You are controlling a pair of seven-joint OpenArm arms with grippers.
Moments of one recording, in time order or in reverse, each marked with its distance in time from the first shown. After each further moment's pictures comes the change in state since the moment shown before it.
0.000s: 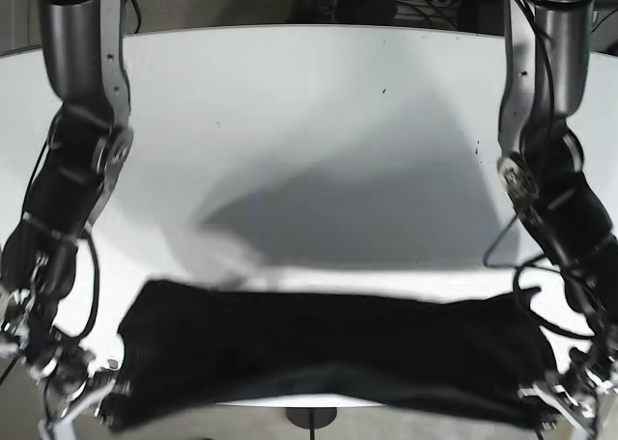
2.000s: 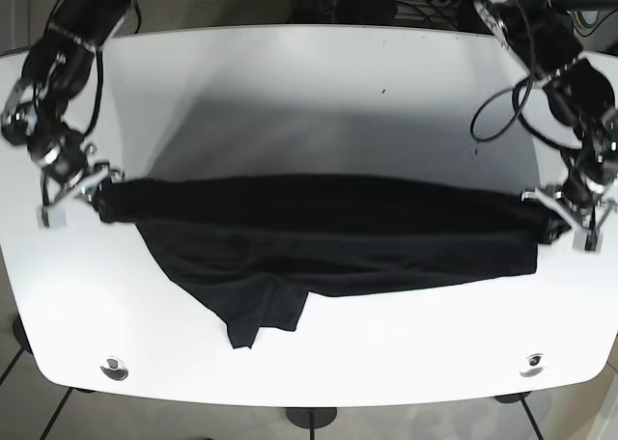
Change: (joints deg) left arm 54.9 -0.3 -15.2 35.6 -17.7 -3.0 5.2; right arm -56.6 -0.9 16.8 33.6 17.0 -2.3 -8.2
